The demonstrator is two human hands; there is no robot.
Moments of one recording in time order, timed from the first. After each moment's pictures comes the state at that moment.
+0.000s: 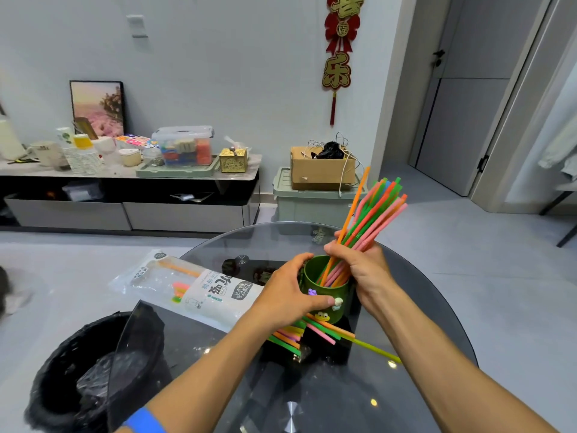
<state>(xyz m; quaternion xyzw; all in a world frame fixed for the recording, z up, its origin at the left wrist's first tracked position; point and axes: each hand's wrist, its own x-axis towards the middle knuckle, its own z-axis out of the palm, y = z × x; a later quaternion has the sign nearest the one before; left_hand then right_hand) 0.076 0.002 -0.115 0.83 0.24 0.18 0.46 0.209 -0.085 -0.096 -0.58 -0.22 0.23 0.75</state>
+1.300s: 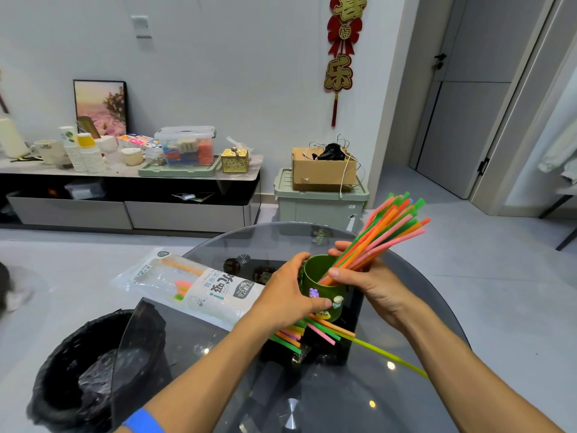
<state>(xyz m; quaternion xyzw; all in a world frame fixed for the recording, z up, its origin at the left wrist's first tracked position) 0.070 0.000 -0.115 0.84 0.24 0.18 0.45 0.221 -0.117 -0.110 -0.59 -0.35 0.33 0.65</state>
